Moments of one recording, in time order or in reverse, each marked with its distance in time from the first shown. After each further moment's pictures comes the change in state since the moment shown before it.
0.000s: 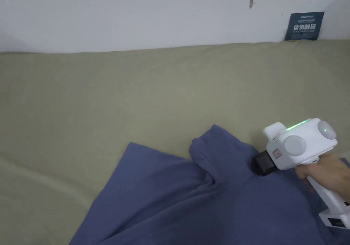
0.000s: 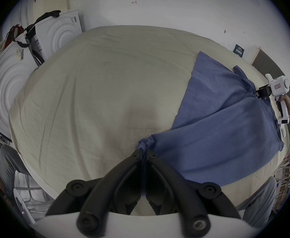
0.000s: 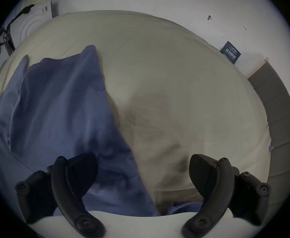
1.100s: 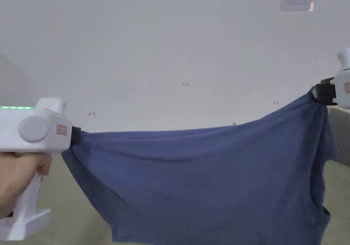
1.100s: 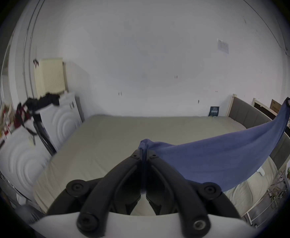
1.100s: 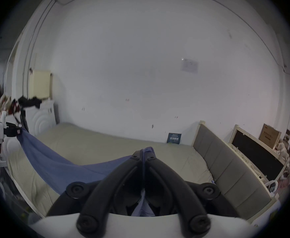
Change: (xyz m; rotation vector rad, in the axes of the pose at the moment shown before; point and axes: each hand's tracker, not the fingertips) left arm 0.062 0.234 0.307 0.615 -0.032 -0.119; right arm 0.091 -0.060 0.545 0.897 -0.133 -0.248
